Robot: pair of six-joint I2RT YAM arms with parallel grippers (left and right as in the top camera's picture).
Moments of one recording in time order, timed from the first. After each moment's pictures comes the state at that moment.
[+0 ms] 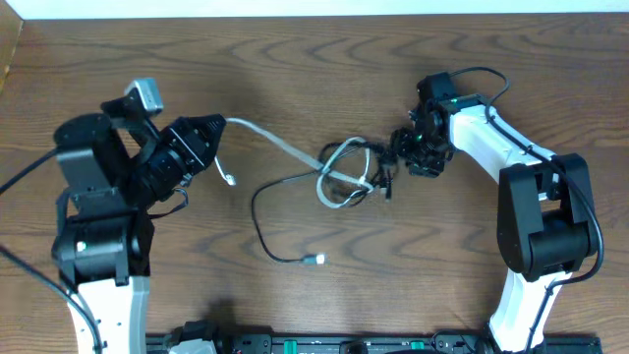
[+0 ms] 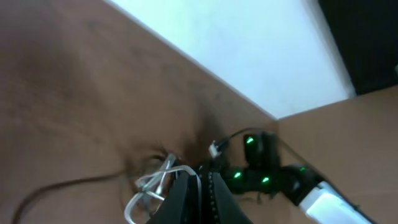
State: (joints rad) left arm 0.14 1.01 1.14 -0.66 0.64 -0.63; right arm 0.23 2.05 1.37 -0.78 -0.34 0.49
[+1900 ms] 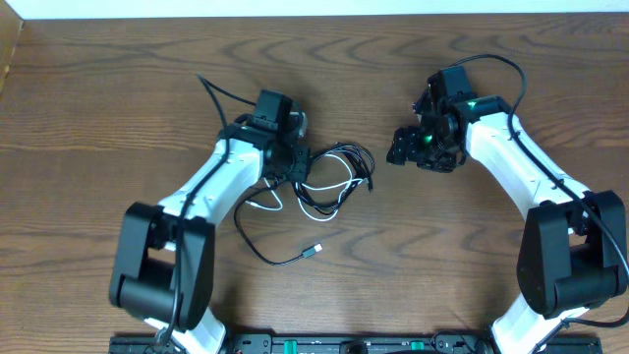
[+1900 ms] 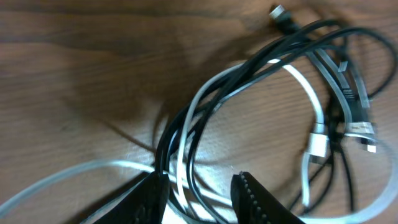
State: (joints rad) left arm -0.32 1.79 1.14 -0.61 0.23 -0.18; right arm 0.24 1.84 1.32 -0.83 -0.32 0.35
